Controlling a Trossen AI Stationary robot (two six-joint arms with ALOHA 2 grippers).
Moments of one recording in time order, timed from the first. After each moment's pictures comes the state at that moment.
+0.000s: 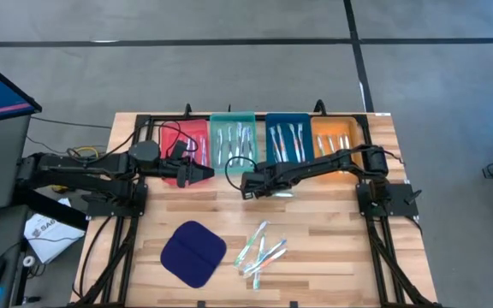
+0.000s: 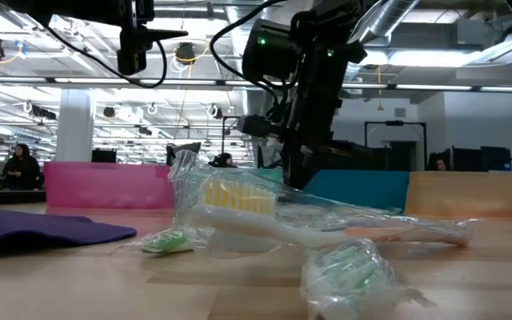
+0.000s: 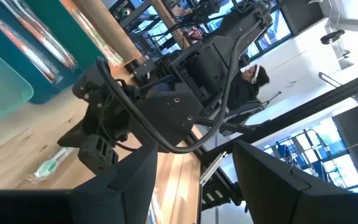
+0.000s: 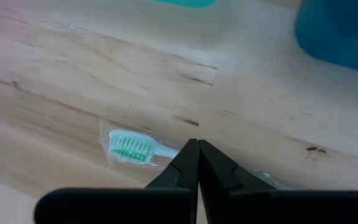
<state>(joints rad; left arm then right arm) 0.08 0.84 0.56 0.14 0.08 -0.92 0.01 2.02 1.38 -0.67 0.23 1.26</state>
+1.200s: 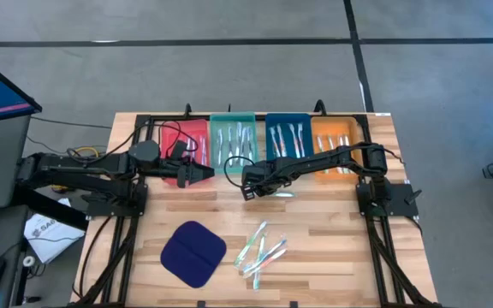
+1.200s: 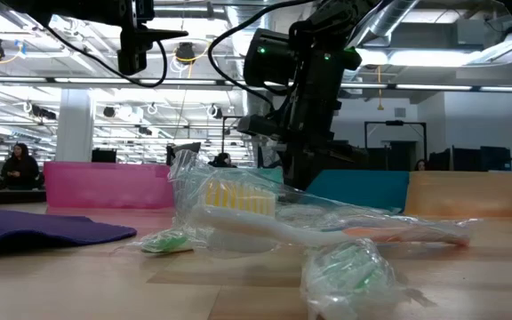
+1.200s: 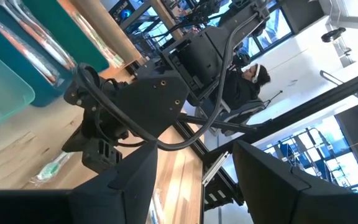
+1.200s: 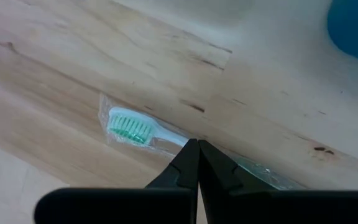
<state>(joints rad) 0.08 0.84 0.56 0.14 0.08 -0.90 -0.04 2.02 1.38 -0.68 0.08 1.12</state>
